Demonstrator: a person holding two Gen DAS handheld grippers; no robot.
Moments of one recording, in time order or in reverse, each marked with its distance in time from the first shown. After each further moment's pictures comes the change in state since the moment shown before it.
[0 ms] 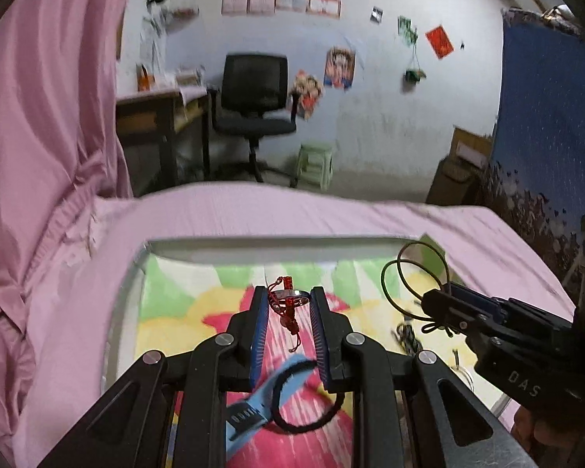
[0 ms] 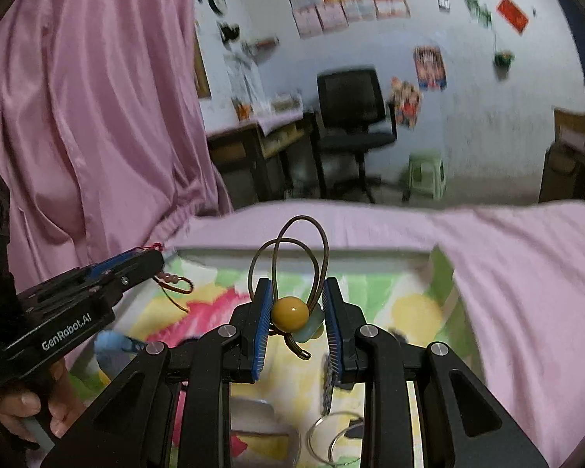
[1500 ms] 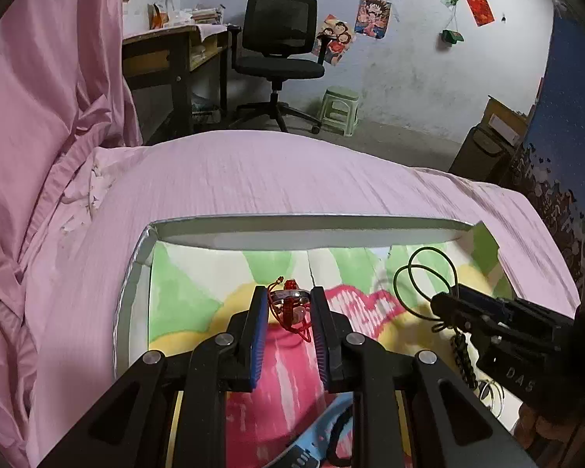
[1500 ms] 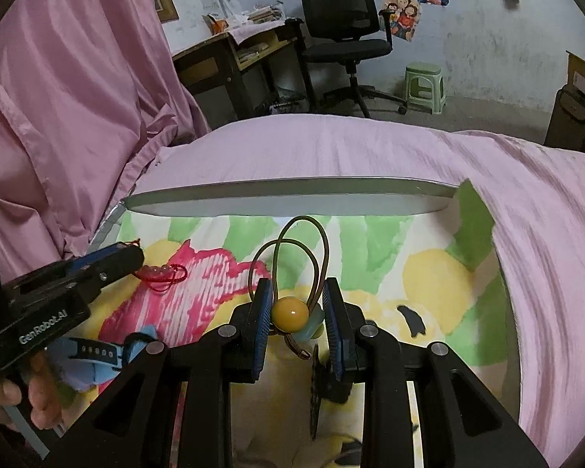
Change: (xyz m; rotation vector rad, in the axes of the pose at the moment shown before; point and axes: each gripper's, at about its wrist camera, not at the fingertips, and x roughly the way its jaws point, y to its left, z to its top) left arm 0.064 0.036 0.036 -0.073 0.227 0.052; right arm 0.097 -0.012 0.005 0.046 0.345 -0.031
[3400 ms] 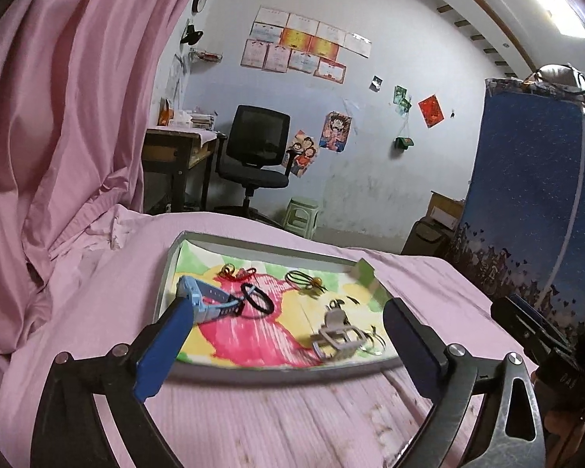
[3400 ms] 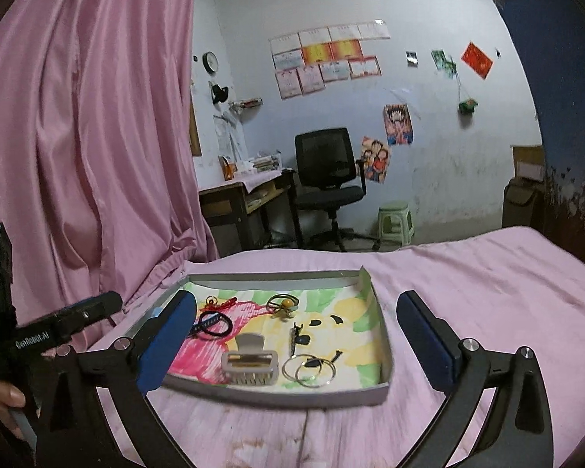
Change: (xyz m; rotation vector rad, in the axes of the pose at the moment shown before) left arm -0.192 -0.018 -0.163 -0.043 -0.463 -0.142; right arm -0.235 -0.012 -0.132 -0.042 -0.605 -0.058
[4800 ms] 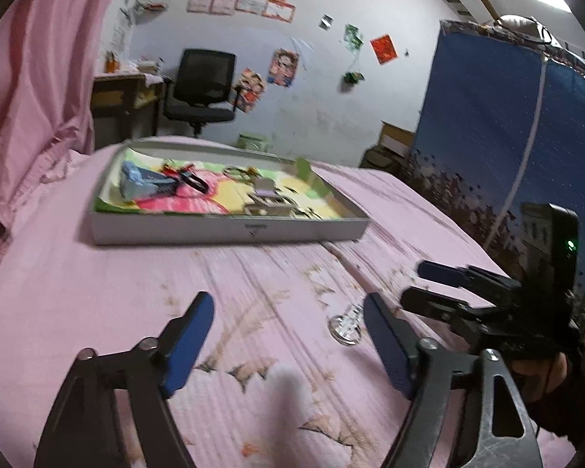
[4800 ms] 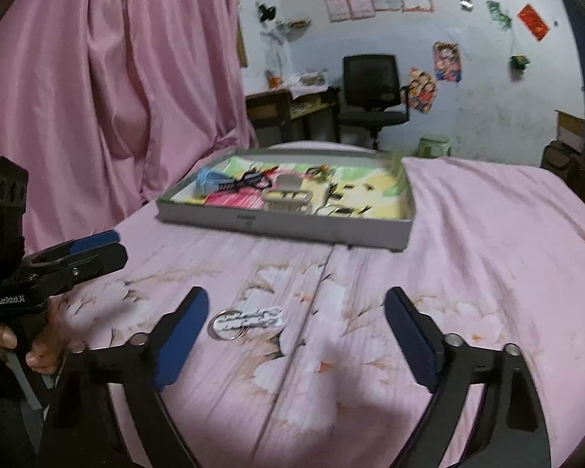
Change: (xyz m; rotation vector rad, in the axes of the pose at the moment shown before) left arm -0.029 -0.030 -0.088 0.083 0.250 -0.187; right arm -0.044 -0.014 -0.085 -0.109 0.340 0.175
